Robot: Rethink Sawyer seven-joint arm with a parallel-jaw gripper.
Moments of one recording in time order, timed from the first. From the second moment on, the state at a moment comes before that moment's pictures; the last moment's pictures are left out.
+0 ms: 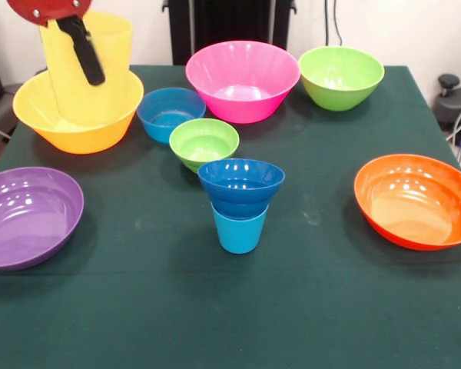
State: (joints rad) arm -0.37 -0.42 -0.12 0.78 0.25 1.31 2.58
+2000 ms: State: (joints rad) arm -0.26 -0.41 -0.12 0.67 0.27 1.33 2.58
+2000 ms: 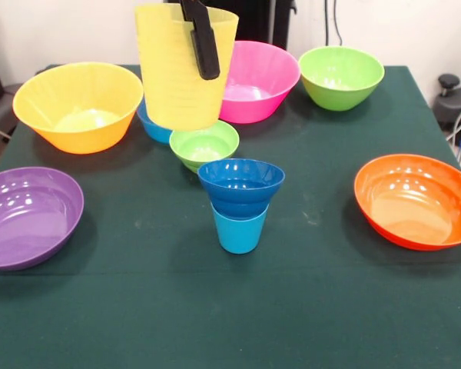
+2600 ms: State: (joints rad) arm -0.24 -0.43 -0.11 0.74 0.27 1.26 2.58
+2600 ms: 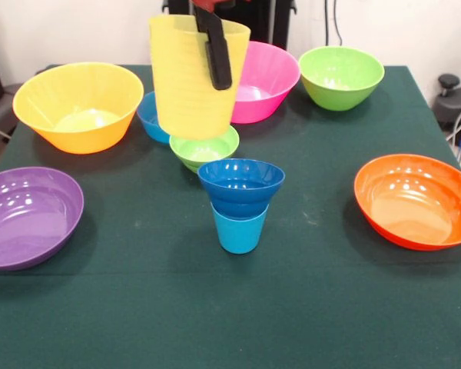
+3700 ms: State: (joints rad) arm -0.20 -0.51 -0.11 0.98 0.27 1.12 2.58
